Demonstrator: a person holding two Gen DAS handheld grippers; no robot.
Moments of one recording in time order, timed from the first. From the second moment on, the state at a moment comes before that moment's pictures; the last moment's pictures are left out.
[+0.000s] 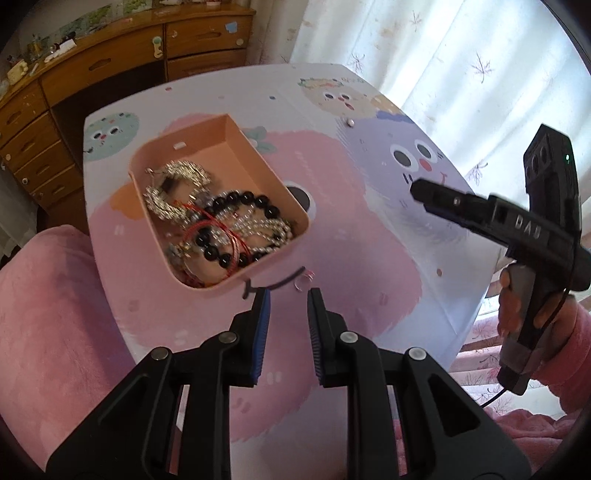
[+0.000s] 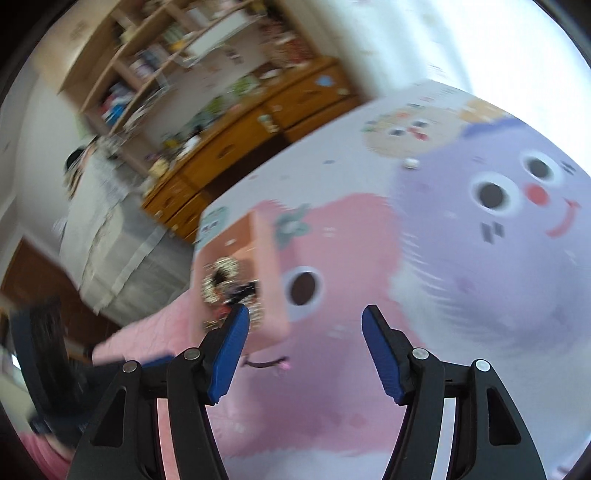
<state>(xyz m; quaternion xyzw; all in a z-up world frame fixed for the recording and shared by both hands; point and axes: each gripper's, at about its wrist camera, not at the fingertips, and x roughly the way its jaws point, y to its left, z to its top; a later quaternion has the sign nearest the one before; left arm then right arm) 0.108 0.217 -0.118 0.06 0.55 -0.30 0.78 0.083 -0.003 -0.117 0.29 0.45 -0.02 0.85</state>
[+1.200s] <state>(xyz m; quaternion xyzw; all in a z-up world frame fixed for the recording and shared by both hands) 0.098 0.126 -0.205 -0.11 0.49 0.05 0.86 0.291 -0.115 -0.225 -0.02 0.49 0.05 0.87</state>
